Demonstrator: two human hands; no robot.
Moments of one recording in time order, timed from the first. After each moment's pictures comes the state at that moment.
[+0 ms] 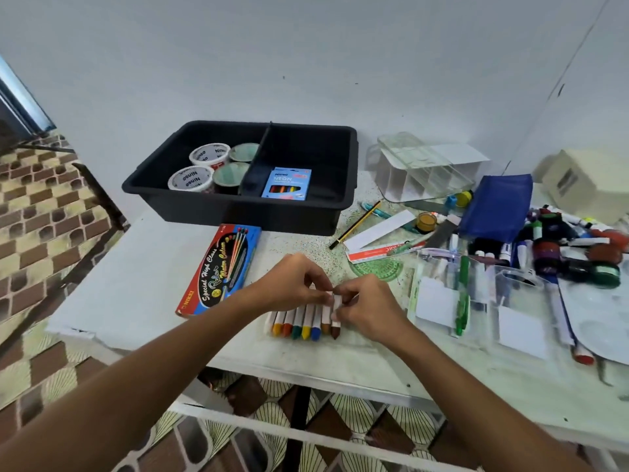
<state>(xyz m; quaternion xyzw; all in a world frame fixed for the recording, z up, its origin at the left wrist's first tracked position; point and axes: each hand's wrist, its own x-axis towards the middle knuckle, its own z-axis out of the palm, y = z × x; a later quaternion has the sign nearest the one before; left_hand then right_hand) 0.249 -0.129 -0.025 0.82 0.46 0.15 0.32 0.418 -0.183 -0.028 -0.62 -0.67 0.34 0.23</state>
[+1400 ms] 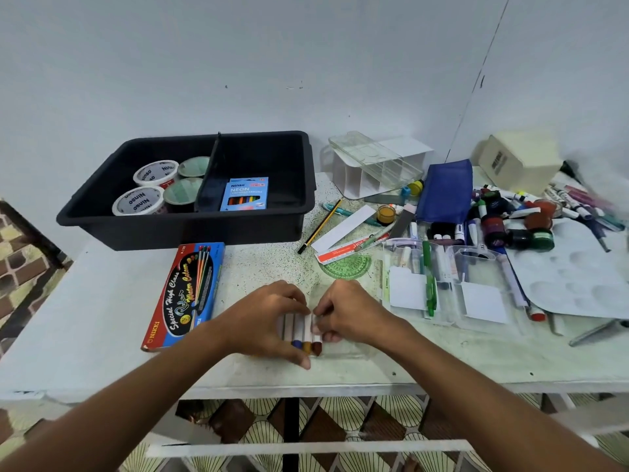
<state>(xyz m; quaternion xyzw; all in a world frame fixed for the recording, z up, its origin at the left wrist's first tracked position) 0.231 -0.145 -0.036 0.93 0.30 0.05 0.20 0.420 -0.189 -0.027 -0.62 -0.63 0.43 0.18</state>
